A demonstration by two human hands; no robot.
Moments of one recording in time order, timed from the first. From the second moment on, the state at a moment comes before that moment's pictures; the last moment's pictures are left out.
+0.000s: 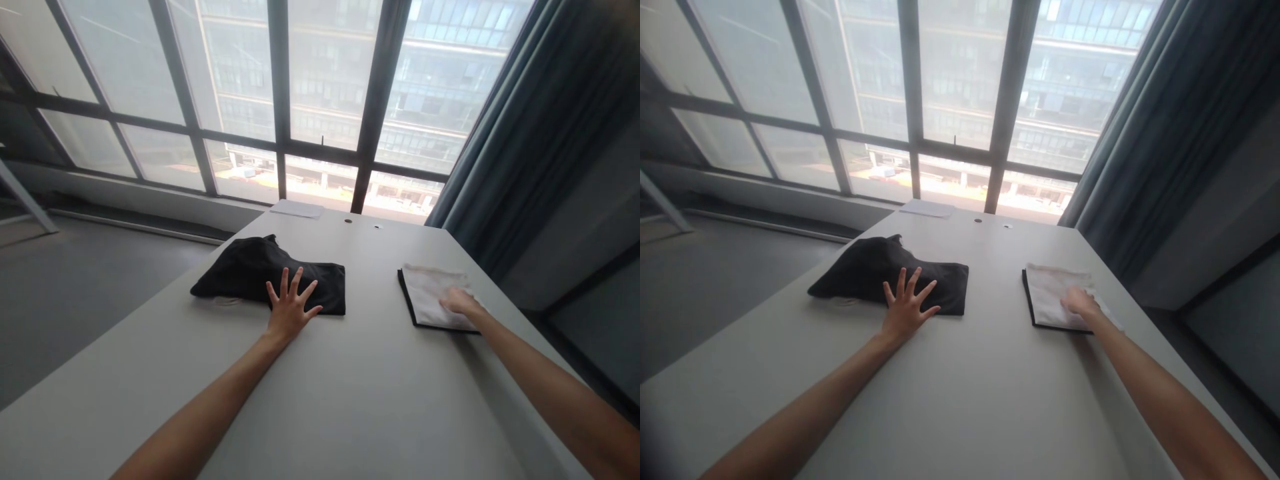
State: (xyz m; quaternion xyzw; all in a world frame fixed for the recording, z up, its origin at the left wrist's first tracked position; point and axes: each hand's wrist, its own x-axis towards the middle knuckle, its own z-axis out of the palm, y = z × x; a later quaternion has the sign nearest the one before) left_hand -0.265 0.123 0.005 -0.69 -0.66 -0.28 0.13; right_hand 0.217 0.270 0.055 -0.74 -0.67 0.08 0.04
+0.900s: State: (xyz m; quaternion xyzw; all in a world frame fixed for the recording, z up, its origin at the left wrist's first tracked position) left_hand -0.362 0.153 0.058 -0.55 -0.73 -0.41 -0.06; right_hand 0.206 0.278 0.108 -0.76 -0.61 -0.01 0.23
